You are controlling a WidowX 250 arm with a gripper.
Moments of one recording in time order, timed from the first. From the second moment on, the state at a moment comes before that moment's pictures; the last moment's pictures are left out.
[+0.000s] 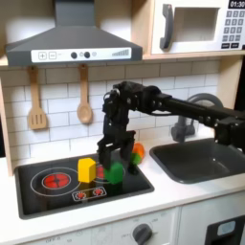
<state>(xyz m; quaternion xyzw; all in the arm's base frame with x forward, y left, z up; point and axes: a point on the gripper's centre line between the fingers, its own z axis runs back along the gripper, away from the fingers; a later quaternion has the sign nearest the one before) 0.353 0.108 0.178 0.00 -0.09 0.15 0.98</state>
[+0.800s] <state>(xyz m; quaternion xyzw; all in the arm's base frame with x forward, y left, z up) 0.359 0.108 0.188 -0.06 -0.07 0.08 0.99</state>
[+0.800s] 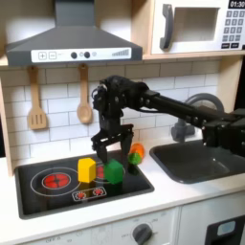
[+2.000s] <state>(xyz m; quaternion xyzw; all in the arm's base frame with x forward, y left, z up) 0.354 0.104 0.171 -0.08 -0.05 -0.01 1.00</state>
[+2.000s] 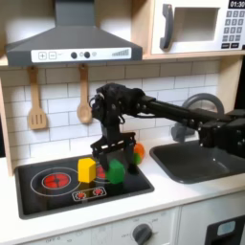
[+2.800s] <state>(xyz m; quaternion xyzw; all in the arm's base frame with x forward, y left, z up) 0.358 0.103 0.182 -0.05 -0.07 0.01 1.00</state>
